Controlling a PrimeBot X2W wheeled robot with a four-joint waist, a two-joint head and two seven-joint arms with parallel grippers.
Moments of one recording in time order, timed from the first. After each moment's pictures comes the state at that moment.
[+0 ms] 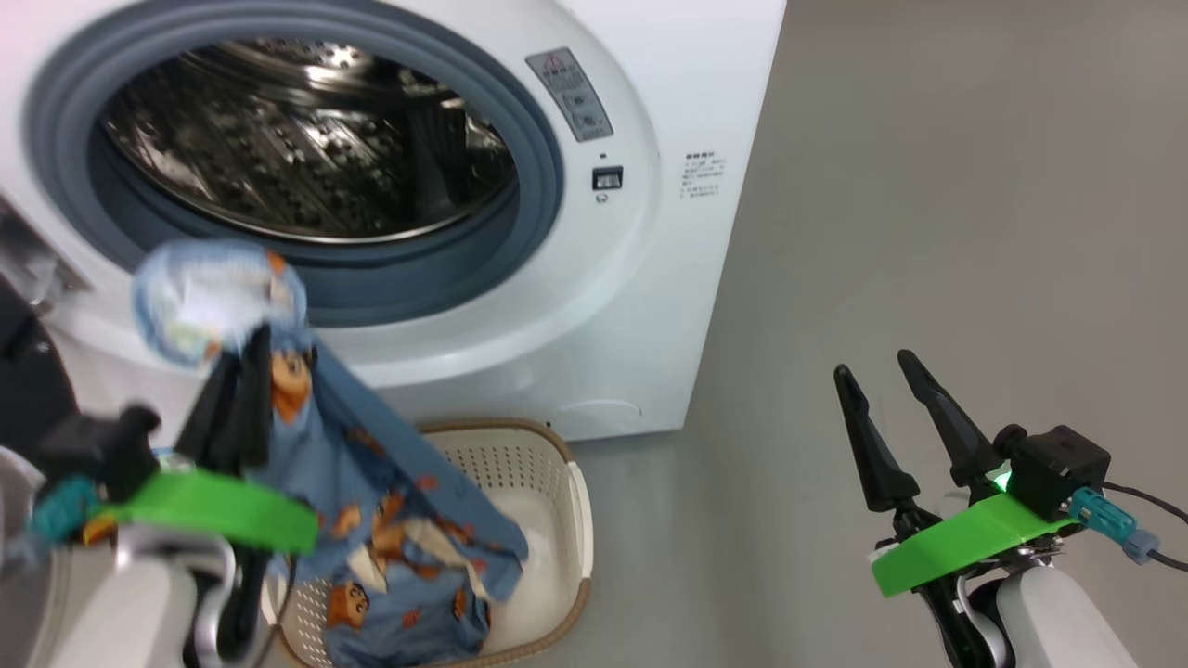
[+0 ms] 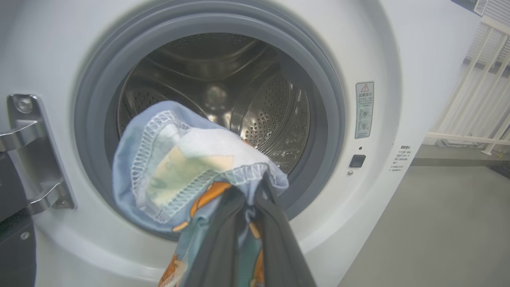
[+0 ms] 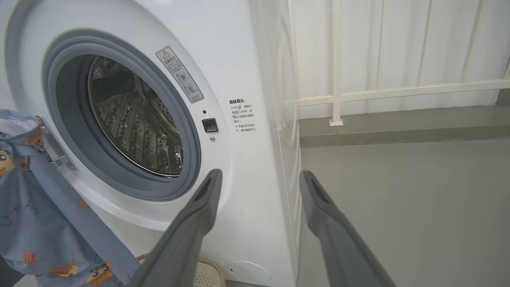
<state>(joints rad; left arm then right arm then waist) -0.29 0.29 -0.26 0.16 -0.56 -0.03 -0.25 -0.23 -0.16 0.15 0.22 0.37 0.13 -0.26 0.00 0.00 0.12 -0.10</state>
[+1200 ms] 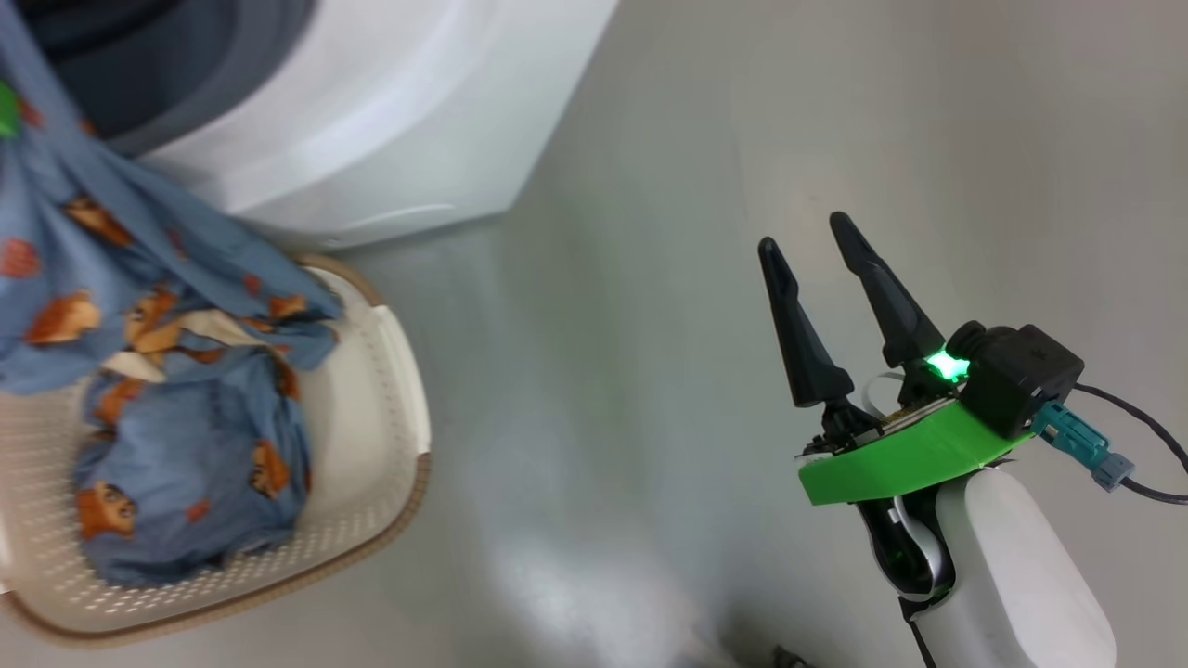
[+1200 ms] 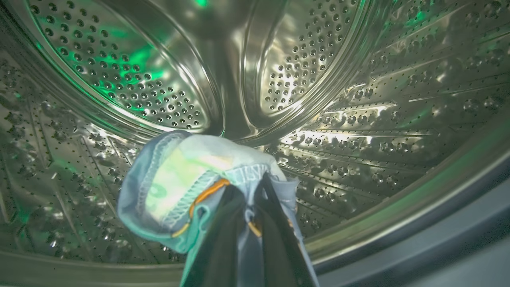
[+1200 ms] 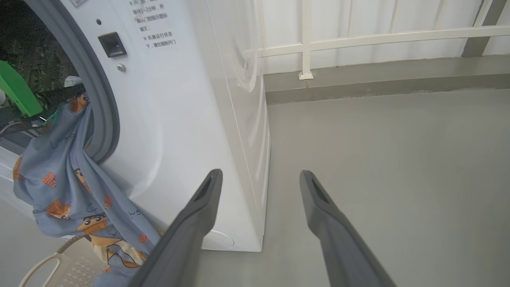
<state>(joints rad) -1.24 0.41 -0.40 0.94 -0.56 -0.13 -0.24 -0.39 -0.06 0.20 0.10 0.33 0.13 -0.26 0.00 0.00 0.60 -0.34</state>
